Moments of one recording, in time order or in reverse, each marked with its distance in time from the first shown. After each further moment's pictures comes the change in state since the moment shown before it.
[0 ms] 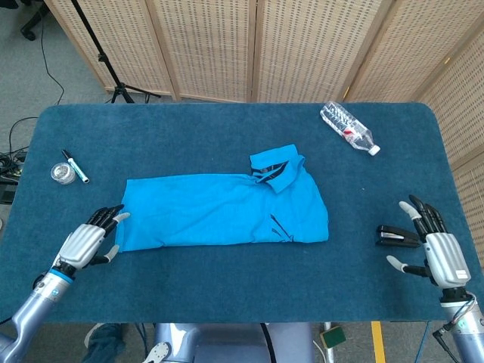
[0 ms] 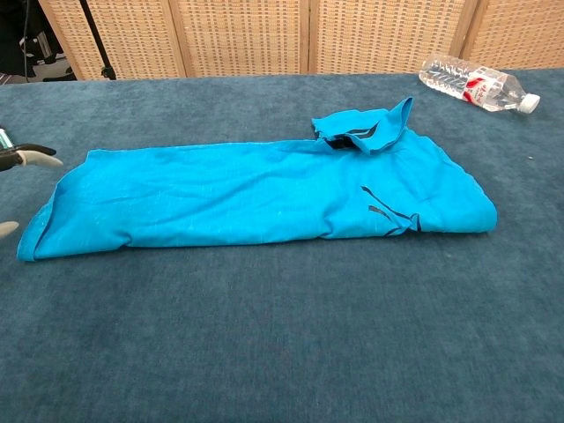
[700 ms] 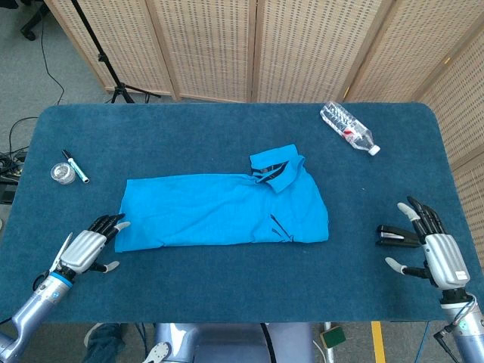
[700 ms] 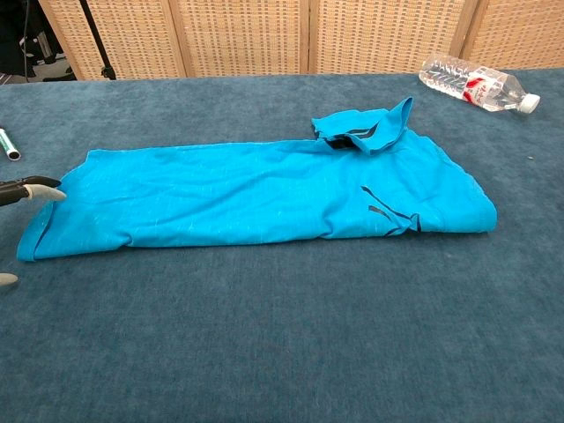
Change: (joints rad) left arm 0.007 -0.122 0.045 0.262 0.061 0.004 -0.111; right arm -0.009 0.006 0.009 0.001 -0.017 -0.014 0.035
